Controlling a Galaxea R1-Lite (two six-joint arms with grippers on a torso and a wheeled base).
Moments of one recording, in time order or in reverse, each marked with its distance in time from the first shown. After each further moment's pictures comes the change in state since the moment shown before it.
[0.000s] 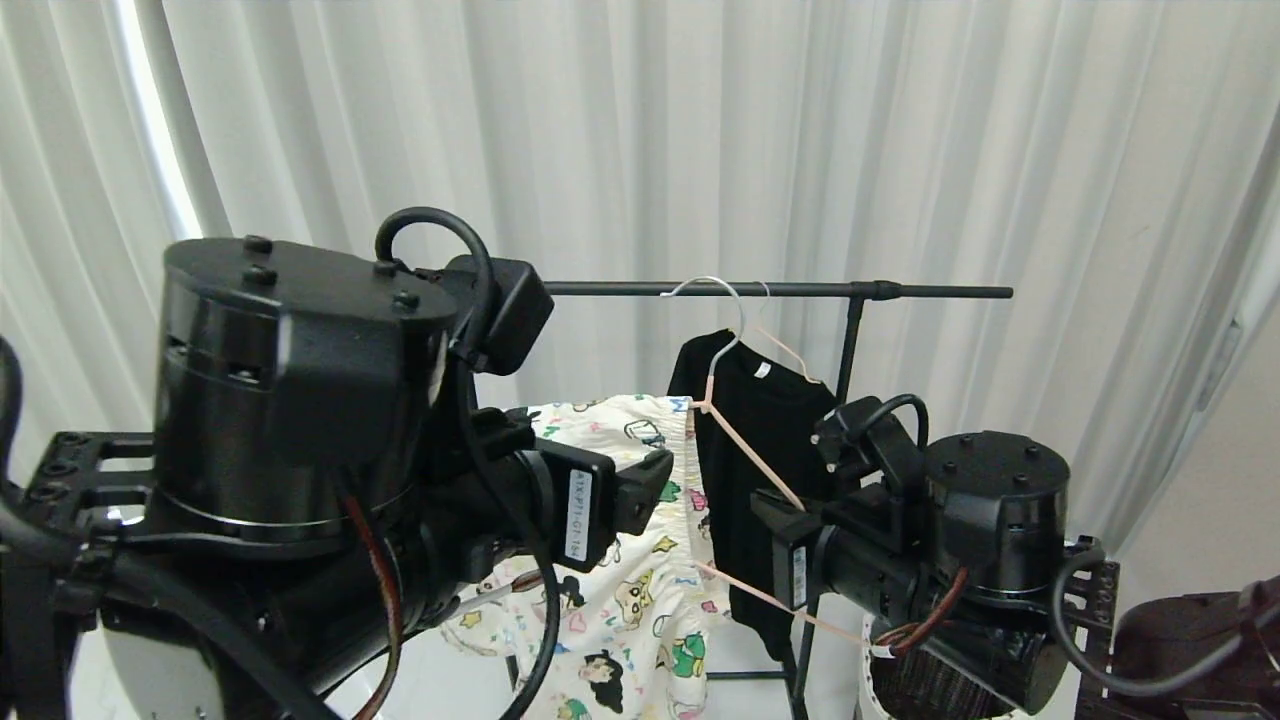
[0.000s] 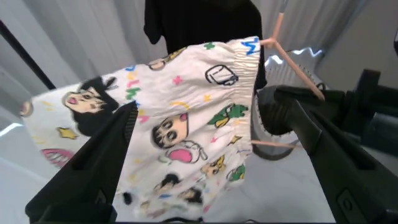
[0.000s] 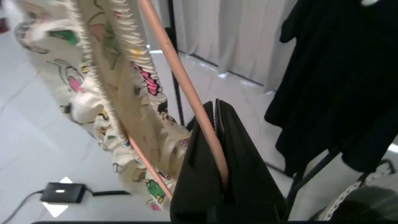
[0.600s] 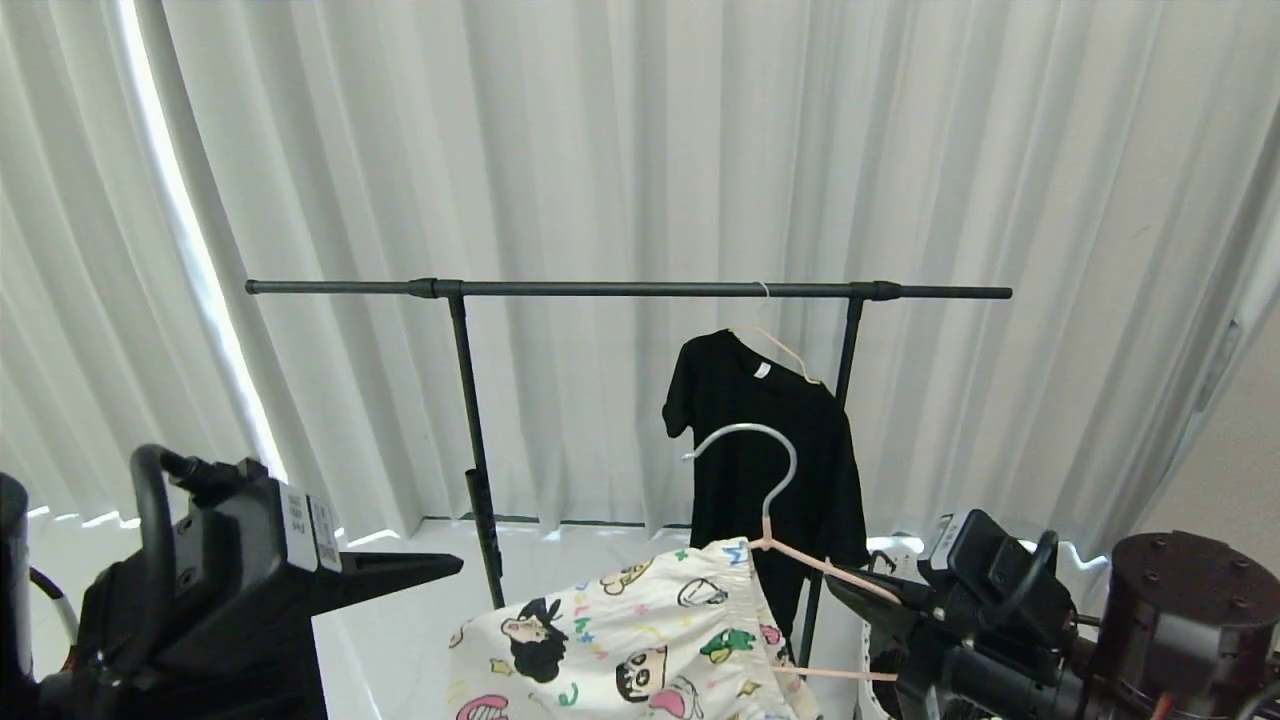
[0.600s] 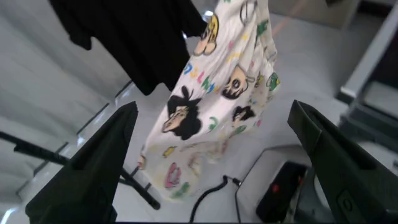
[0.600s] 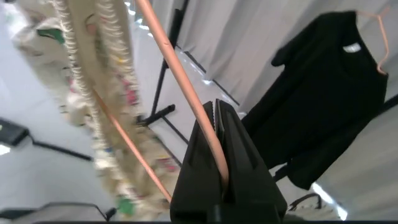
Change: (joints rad) left arm 0.184 -0.376 0.404 -0.001 -0.617 0.444; right arm -0.070 -0.116 0.415 -0.310 0.224 -0.389
